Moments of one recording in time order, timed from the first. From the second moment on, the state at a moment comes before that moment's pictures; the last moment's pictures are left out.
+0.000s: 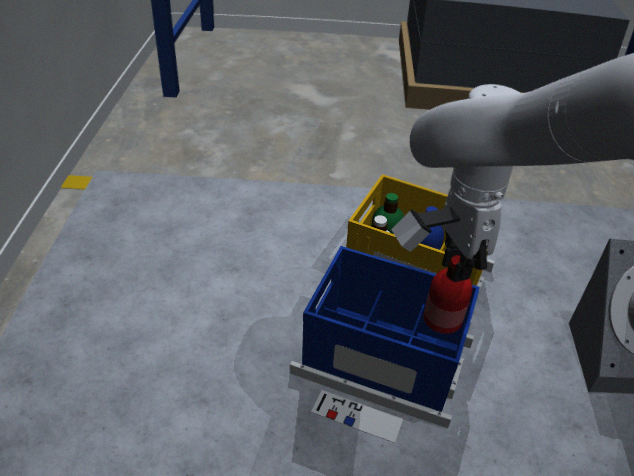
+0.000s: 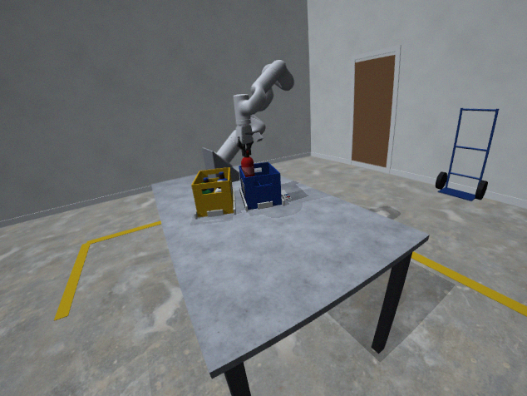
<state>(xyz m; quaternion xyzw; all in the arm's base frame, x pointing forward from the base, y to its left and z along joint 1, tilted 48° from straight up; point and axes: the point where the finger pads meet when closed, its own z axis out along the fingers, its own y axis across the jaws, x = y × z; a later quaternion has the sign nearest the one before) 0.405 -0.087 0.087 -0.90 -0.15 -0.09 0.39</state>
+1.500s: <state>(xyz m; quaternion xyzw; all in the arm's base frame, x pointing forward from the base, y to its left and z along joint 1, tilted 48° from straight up) 0.407 -0.058 0.060 -0.90 -0.15 -0.09 0.39</state>
